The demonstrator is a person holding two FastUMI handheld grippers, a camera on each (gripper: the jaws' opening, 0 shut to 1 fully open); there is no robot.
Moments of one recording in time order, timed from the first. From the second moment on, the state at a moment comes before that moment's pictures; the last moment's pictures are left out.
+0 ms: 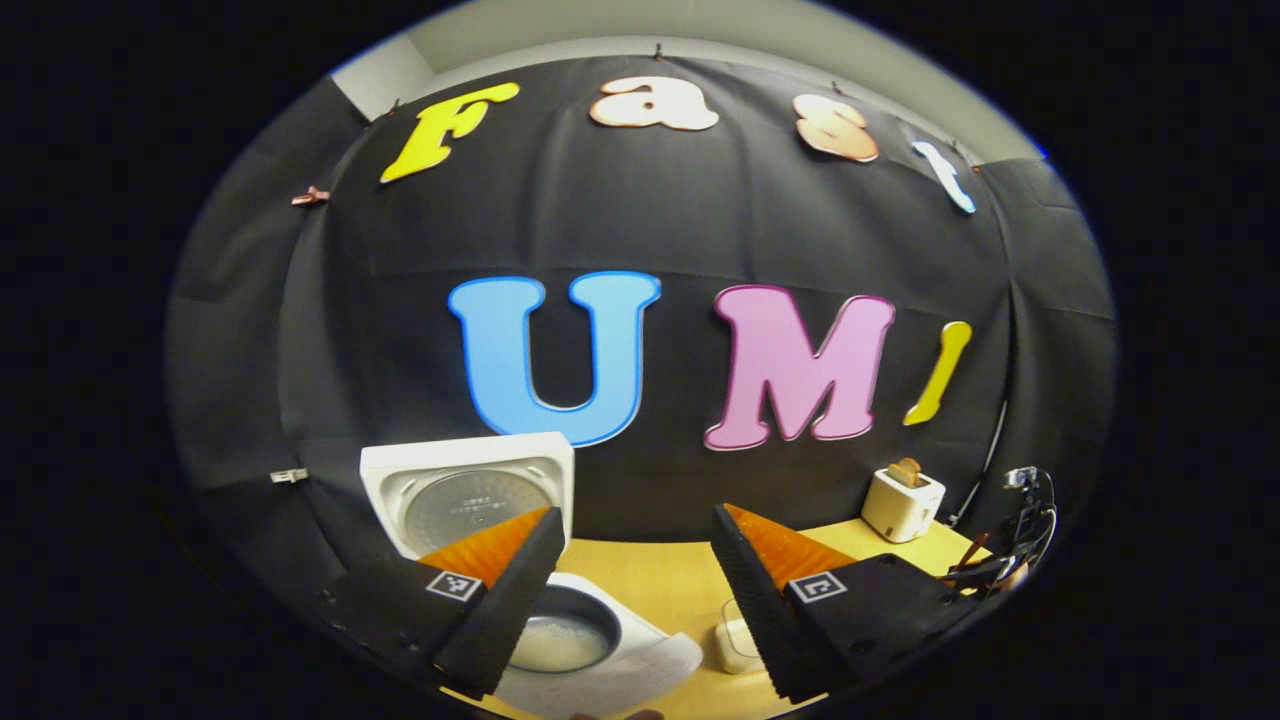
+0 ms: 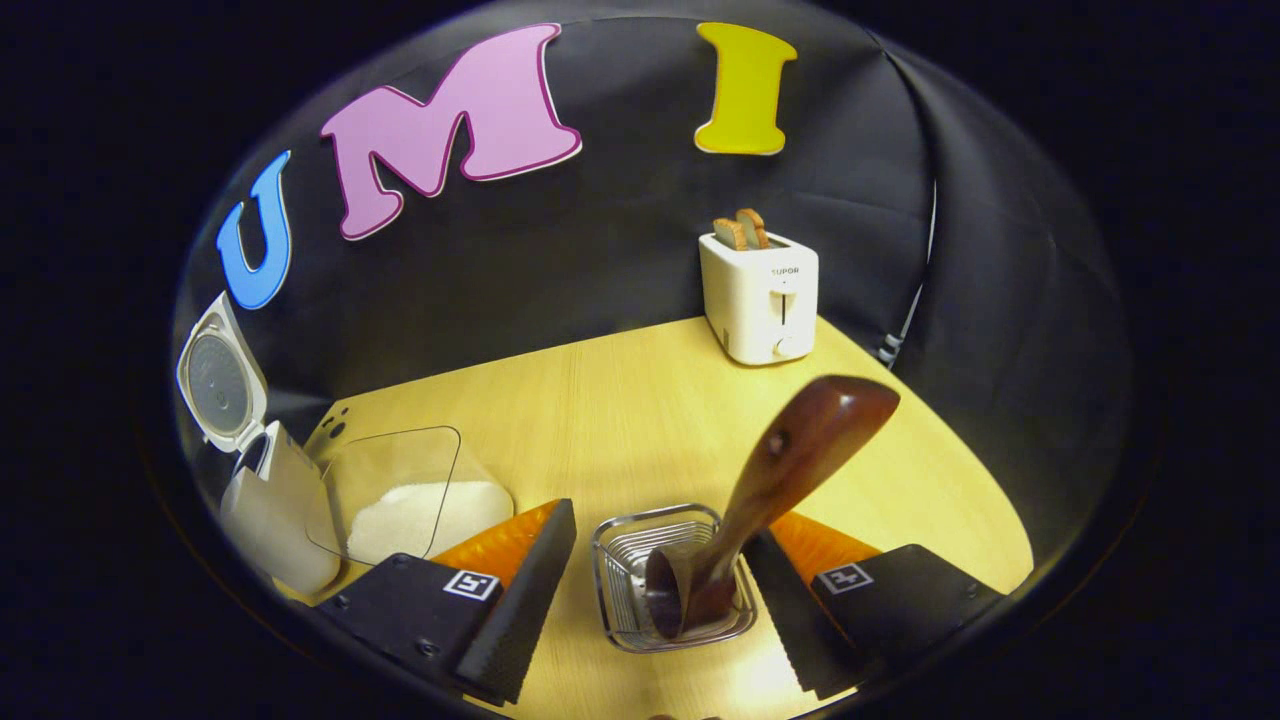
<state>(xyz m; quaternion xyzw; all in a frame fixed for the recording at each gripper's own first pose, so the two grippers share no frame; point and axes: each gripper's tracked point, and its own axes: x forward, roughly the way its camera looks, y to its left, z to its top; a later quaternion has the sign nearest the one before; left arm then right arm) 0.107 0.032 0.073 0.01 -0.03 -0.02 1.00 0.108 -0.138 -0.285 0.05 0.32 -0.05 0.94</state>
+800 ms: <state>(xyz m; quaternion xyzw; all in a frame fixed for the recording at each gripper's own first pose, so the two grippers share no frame) 0.147 0.098 0.152 0.04 -0.06 0.05 1.00 0.074 -0.192 -0.161 0.02 0.22 -0.10 0.97</state>
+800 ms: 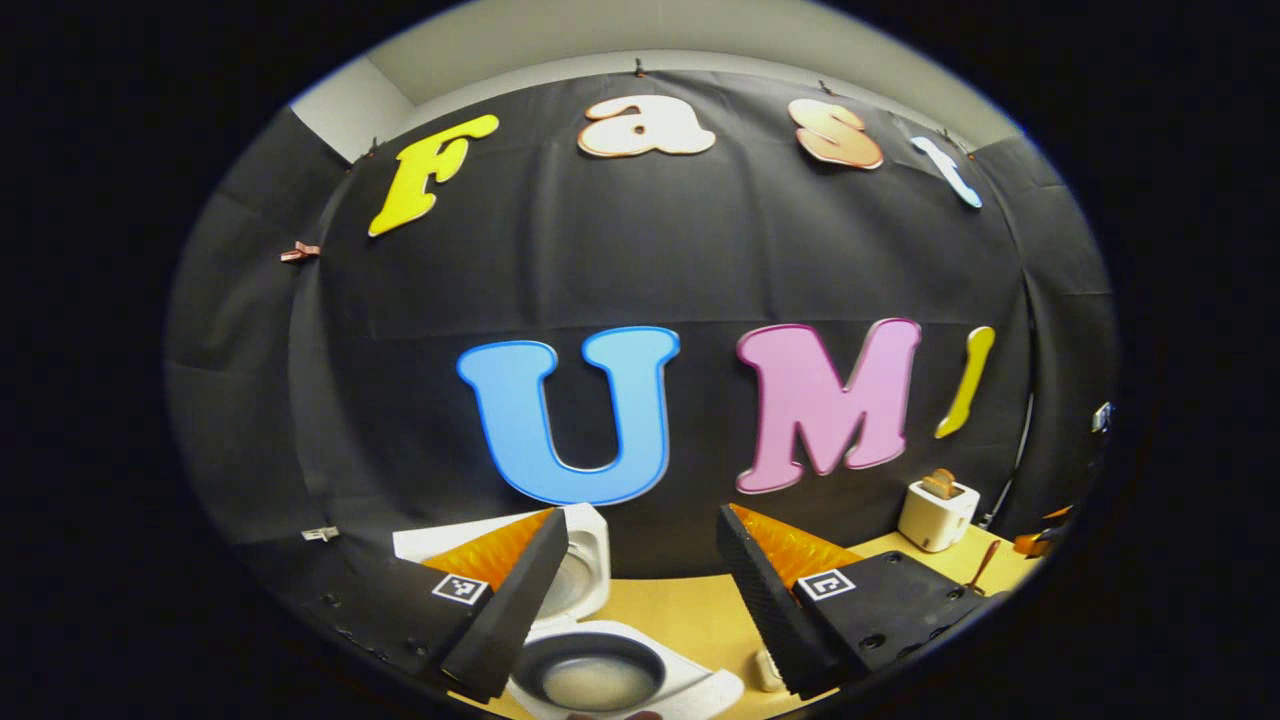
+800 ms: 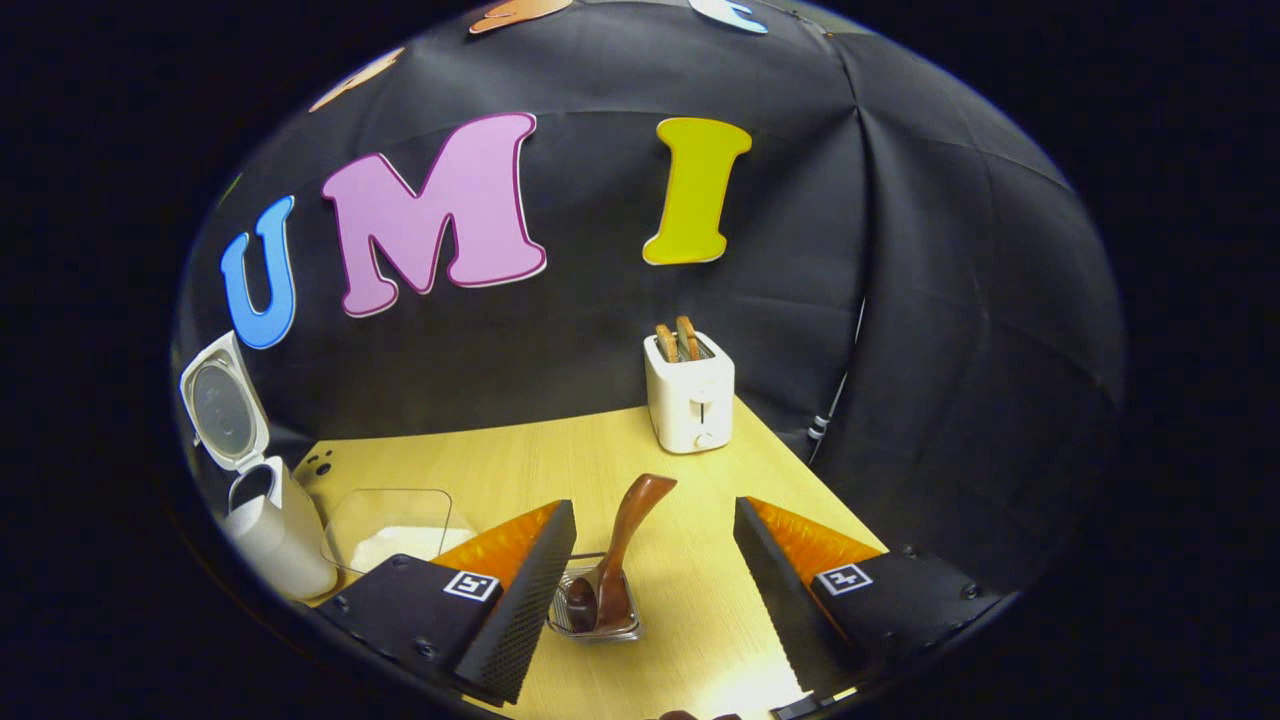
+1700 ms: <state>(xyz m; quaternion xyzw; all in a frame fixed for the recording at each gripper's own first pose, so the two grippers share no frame) 0.314 0.287 0.095 -0.09 0.12 0.16 0.98 0.020 -0.222 -0.095 0.01 0.19 -0.18 0.97</state>
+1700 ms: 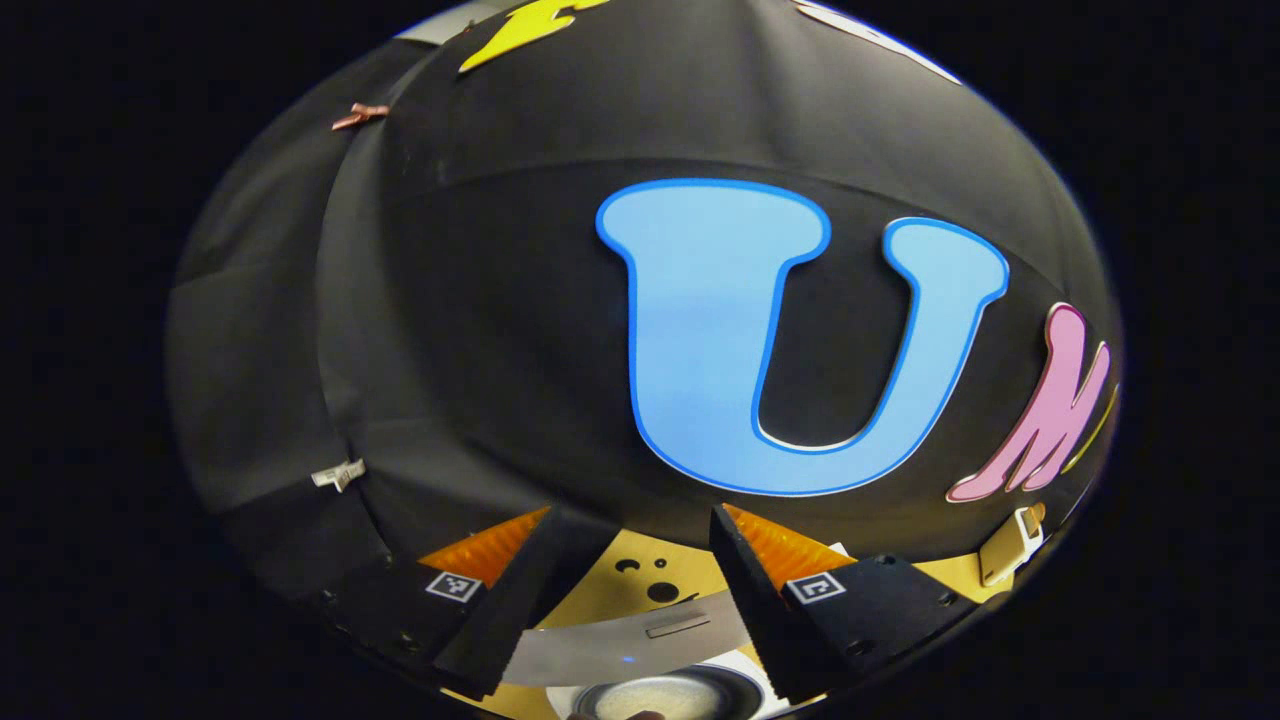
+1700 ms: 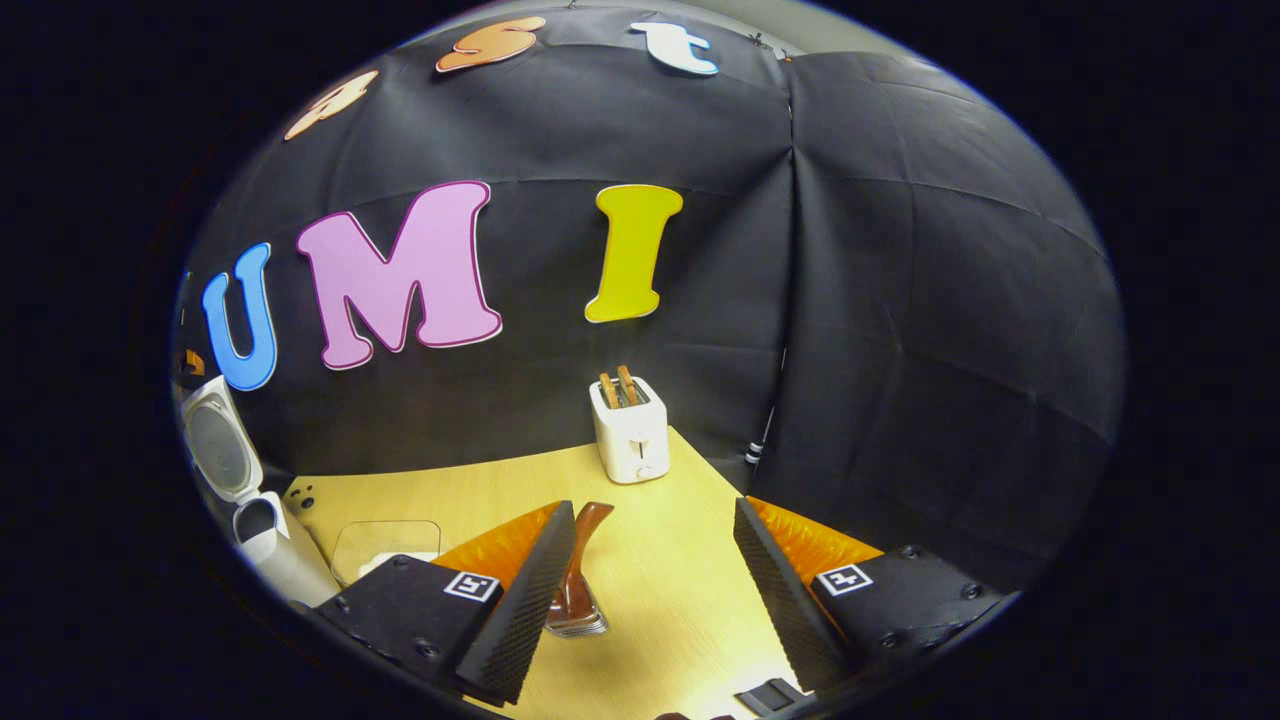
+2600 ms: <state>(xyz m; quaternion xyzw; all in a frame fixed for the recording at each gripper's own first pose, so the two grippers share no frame) 0.211 0.188 0.029 -0.12 0.20 0.18 0.96 0.080 -0.210 -0.142 0.00 0.23 -0.06 0.97</state>
